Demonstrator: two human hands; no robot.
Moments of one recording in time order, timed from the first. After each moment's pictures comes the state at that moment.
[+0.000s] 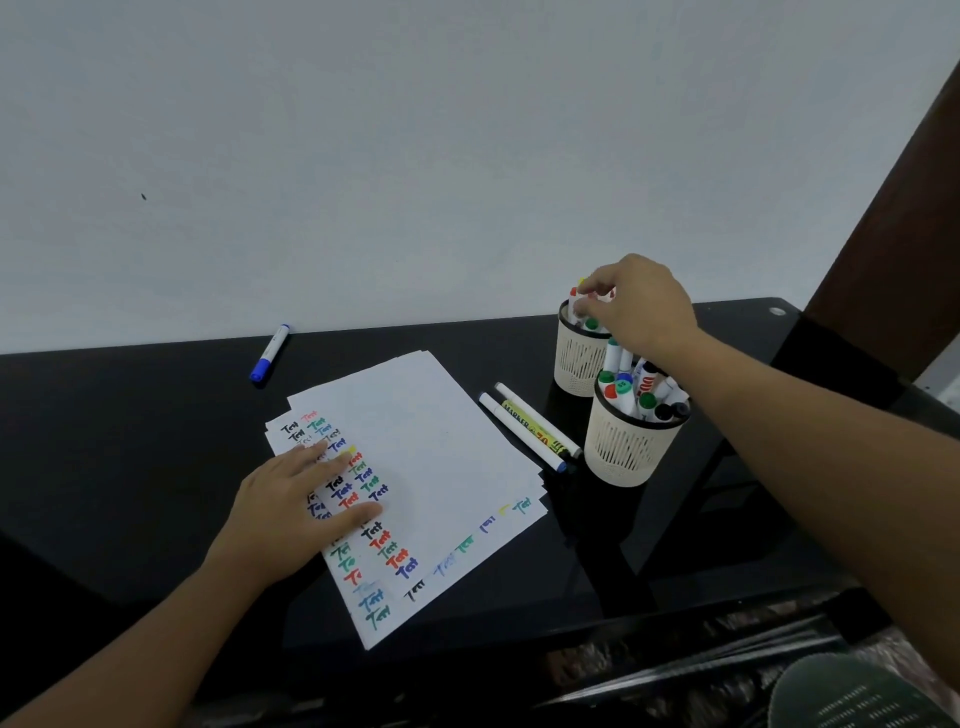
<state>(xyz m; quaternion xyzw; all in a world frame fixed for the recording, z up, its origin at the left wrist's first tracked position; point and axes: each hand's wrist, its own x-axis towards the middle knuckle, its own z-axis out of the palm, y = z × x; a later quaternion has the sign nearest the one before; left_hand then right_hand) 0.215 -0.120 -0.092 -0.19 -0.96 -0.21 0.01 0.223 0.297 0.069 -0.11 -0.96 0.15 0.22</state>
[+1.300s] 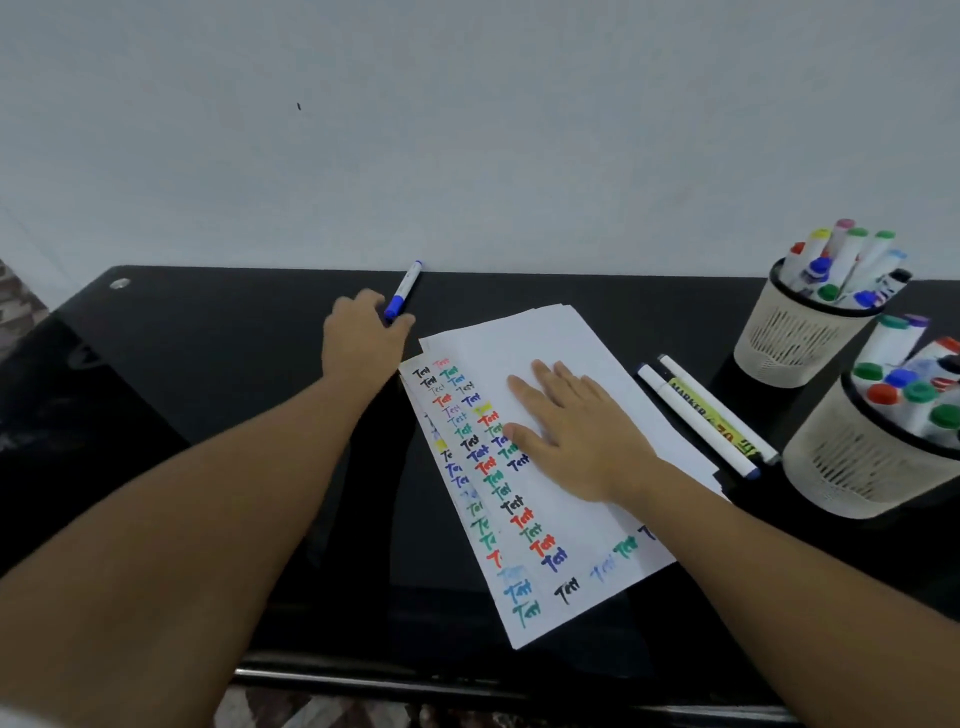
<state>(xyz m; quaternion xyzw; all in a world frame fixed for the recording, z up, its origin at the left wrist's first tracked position) 0.079 -0.151 -0.064 0.05 -0.94 -0.31 0.14 0.203 0.103 -0.092 0.13 -0.99 0.08 -0.05</state>
